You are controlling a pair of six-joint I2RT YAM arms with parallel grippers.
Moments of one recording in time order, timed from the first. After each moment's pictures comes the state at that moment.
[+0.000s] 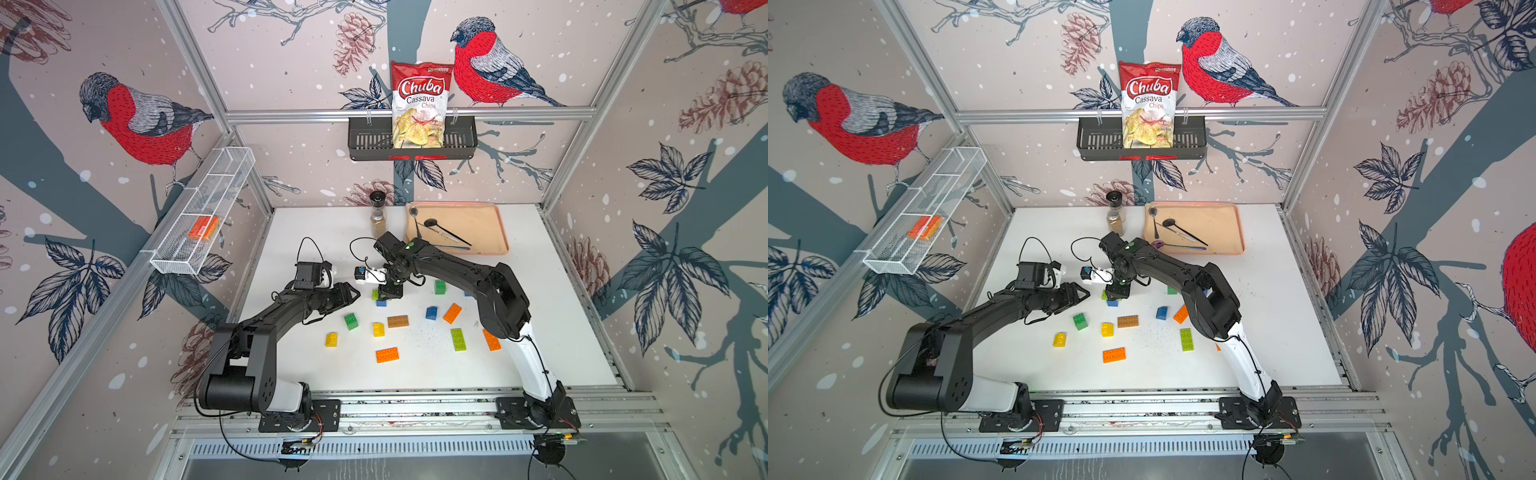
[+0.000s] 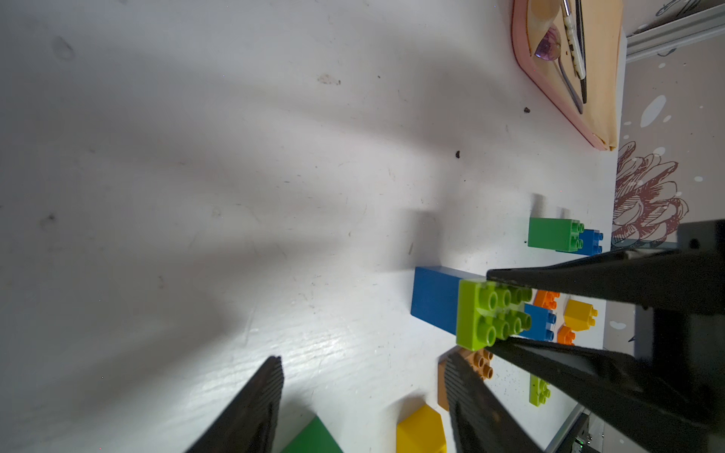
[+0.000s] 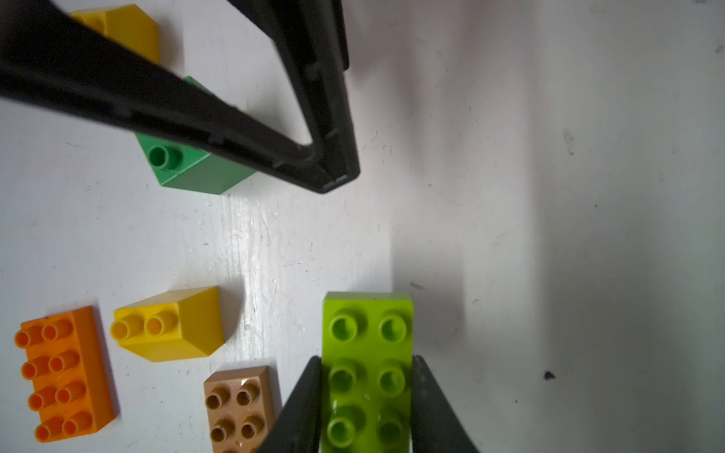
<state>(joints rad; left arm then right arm) -0.07 1.43 0.65 -0.22 0.56 -0.42 0.88 2.27 1.92 -0.90 -0.32 -0.70</state>
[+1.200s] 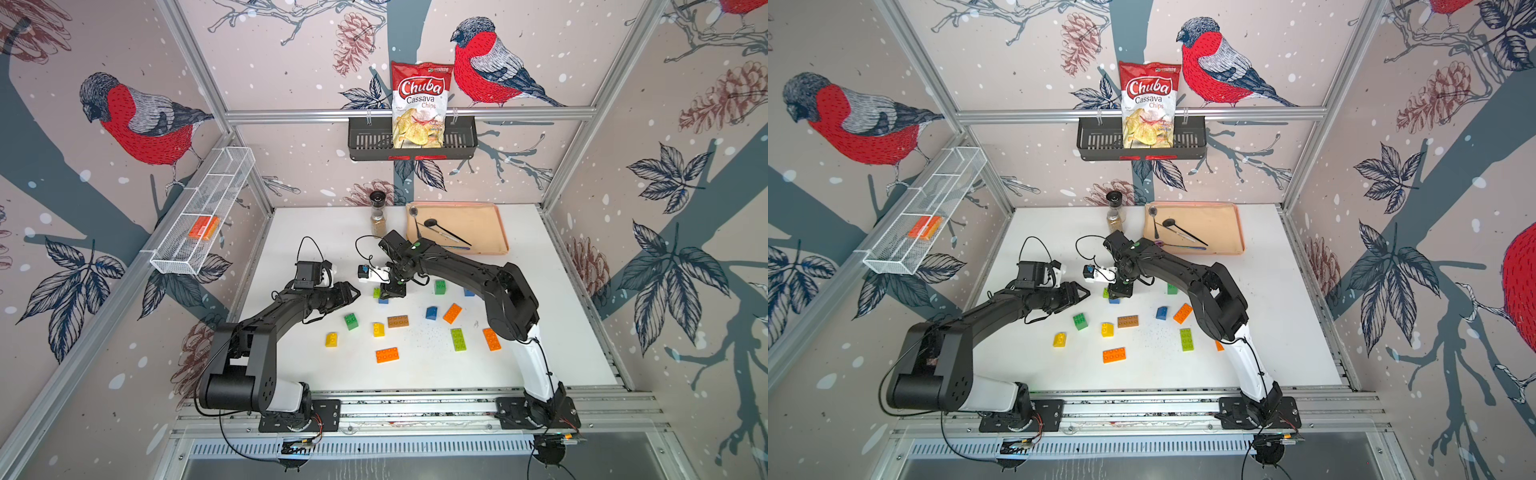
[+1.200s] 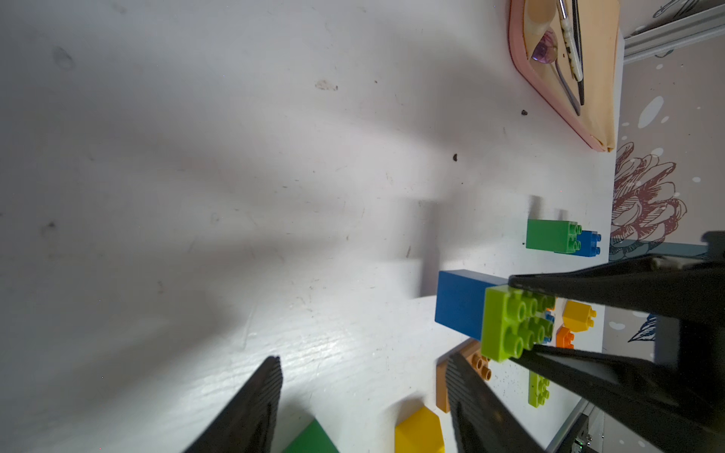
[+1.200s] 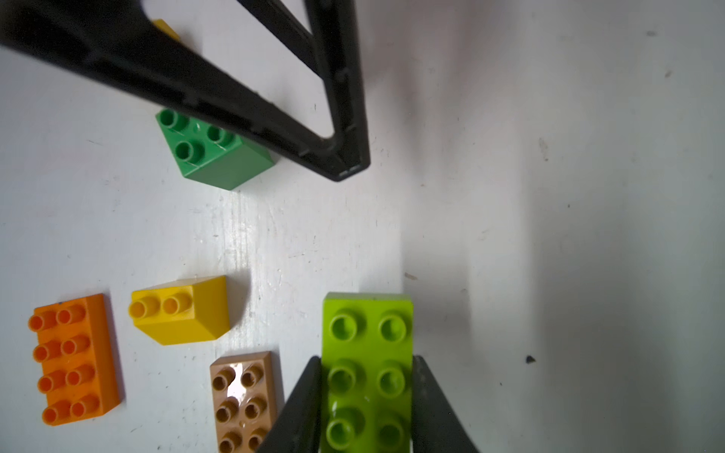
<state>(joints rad) -0.07 1.43 0.66 -0.22 0.56 -0.41 0.87 2.19 1.83 -0.82 -0.34 -0.72</state>
